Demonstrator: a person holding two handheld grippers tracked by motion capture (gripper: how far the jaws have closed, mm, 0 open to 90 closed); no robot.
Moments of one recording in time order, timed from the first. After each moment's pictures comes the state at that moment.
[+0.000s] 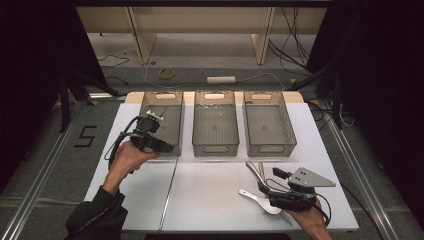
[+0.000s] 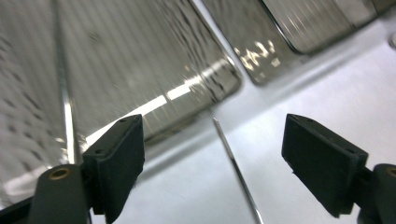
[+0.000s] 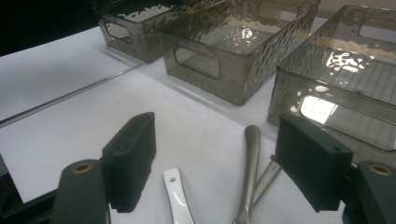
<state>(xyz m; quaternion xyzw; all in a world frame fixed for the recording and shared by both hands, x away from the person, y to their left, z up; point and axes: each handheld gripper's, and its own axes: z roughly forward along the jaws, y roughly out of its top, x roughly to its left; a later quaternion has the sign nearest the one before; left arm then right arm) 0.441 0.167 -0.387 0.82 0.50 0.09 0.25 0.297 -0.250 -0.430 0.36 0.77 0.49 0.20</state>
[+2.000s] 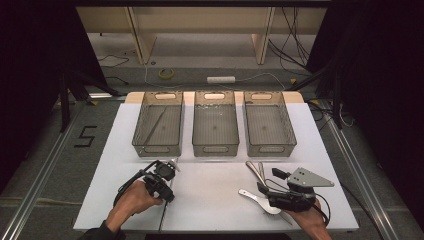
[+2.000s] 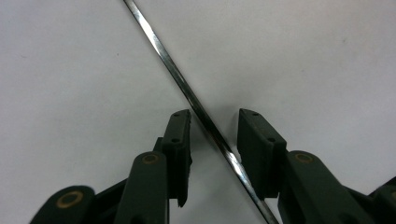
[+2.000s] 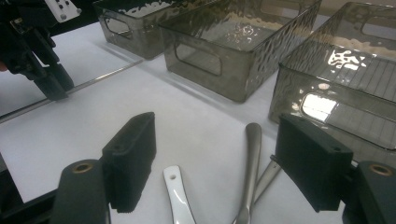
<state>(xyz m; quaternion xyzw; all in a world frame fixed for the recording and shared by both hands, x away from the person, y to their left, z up) 0.364 0.131 -0.460 0.90 0.44 0.00 0.08 0.297 -0.249 -0.431 0.36 0.77 0.48 0.20</state>
